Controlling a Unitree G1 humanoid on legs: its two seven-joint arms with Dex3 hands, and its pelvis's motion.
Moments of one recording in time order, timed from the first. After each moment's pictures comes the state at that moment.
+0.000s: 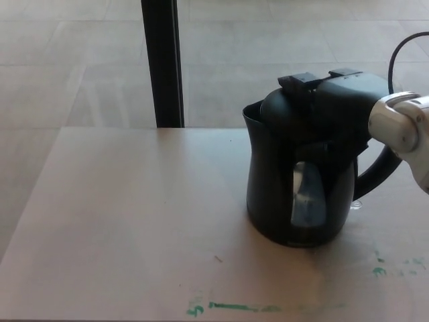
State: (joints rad) left_arm 0.05 0.65 0.48 1.23 -0.25 0.06 -0.49; right_arm -1.04 -0.60 0.59 0.53 -0.58 0.01 0.42
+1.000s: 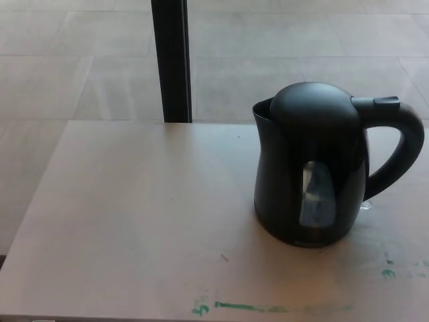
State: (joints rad) left_arm 0.06 0.65 0.47 1.23 -0.25 0.06 -0.48; right_arm -1.05 -0.84 -0.14 0.61 -0.20 0.11 0.72
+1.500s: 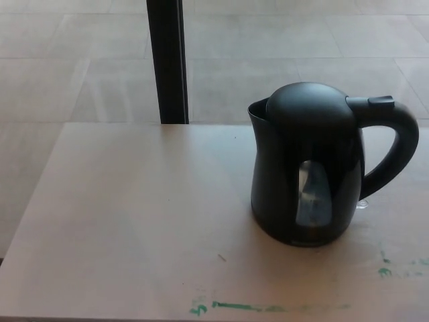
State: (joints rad) left_arm 0.07 0.64 0.47 1.24 -0.25 0.06 -0.48; right_arm -0.58 -0.95 -0.62 0.63 -0.09 0.12 0.73
